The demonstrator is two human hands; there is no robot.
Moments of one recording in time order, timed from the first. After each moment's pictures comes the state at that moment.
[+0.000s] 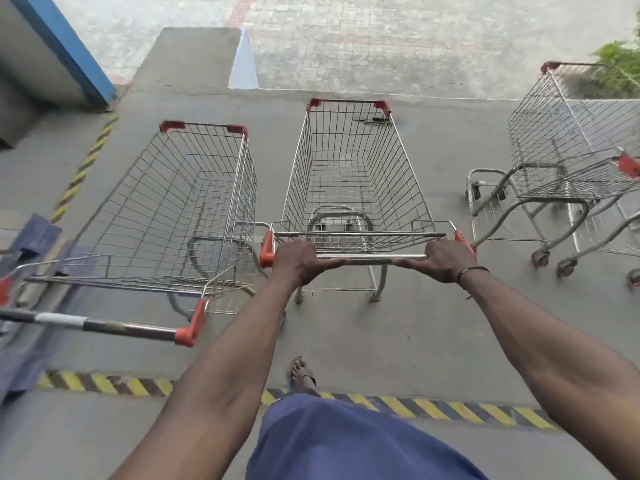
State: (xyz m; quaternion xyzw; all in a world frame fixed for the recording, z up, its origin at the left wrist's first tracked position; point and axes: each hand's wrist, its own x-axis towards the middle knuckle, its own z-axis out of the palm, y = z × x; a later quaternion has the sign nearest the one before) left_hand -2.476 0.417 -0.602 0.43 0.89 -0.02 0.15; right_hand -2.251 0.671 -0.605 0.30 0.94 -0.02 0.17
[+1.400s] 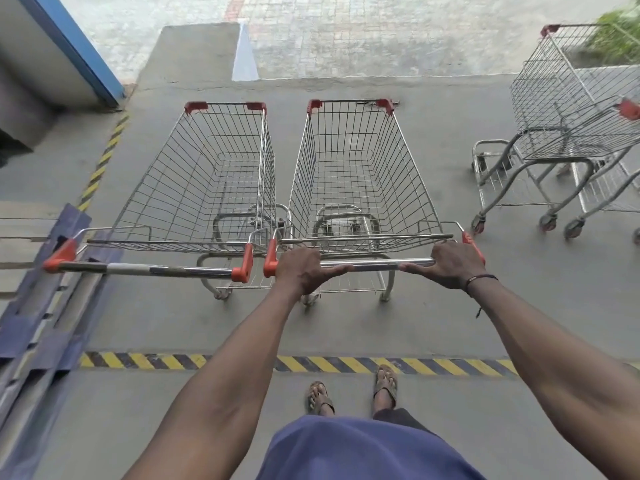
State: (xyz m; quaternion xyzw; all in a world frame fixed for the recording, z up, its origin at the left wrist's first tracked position) left_hand -2.413 0.260 -0.600 0.46 0.88 -0.03 0.14; right_hand -2.178 0.508 -0.615 0.31 0.94 -0.01 0.11
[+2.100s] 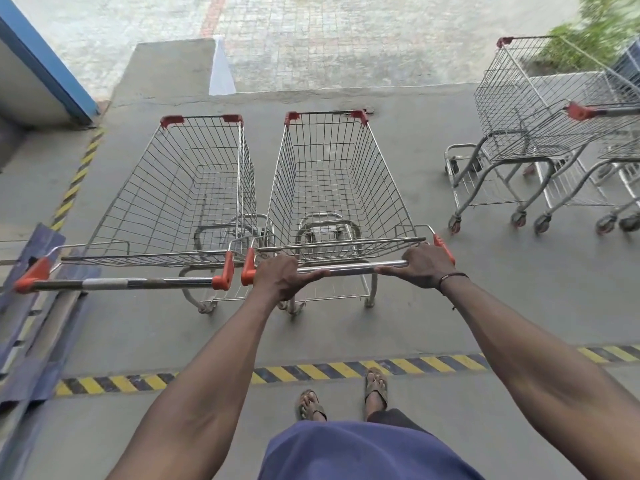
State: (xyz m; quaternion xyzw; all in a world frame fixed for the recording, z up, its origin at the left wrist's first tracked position) left_hand -2.414 0.249 -0.605 0.48 0.87 -0.02 0.13; right_hand -2.170 0.498 -0.614 0.31 0.94 -0.06 0.13
